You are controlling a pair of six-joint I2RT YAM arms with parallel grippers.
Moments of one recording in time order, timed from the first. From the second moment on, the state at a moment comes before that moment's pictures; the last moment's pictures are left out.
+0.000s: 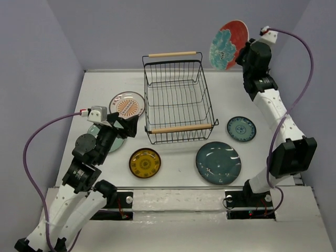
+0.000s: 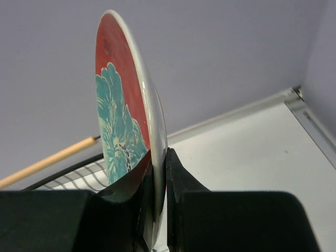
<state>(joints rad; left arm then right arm) -0.52 0.49 0.69 -0.15 -0.16 -0.29 0.09 1.58 1.55 -0.04 0.33 0.38</state>
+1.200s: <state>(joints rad) -0.56 0.44 0.69 -0.15 -0.19 -0.29 0.59 2.13 2.03 -0.25 0.86 -0.18</state>
